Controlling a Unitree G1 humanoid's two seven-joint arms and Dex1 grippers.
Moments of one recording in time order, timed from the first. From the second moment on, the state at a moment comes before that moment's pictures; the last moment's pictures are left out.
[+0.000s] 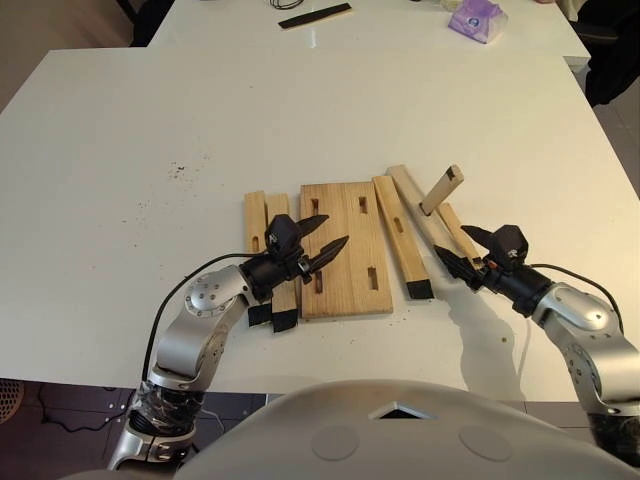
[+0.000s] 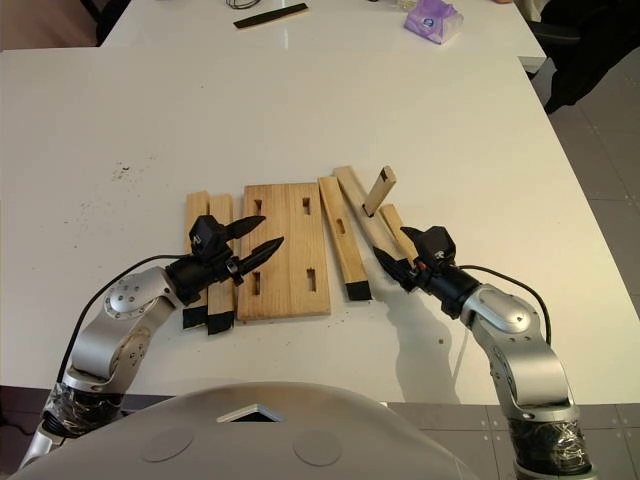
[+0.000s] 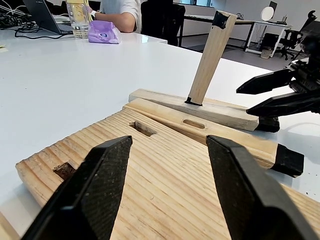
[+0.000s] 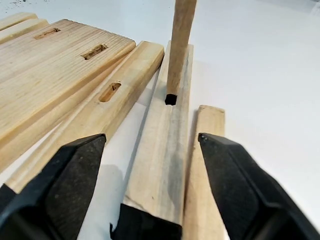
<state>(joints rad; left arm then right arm) 0.20 0.39 -0.17 -0.42 -0.34 0.29 -0.63 0.35 -0.53 -0.03 -0.45 0.30 0.43 0.54</state>
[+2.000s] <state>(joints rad) -0.17 0.48 0.04 -0.66 -1.50 0.74 -0.54 -0.07 -0.75 -0.19 -0.49 1.32 0.88 1.03</state>
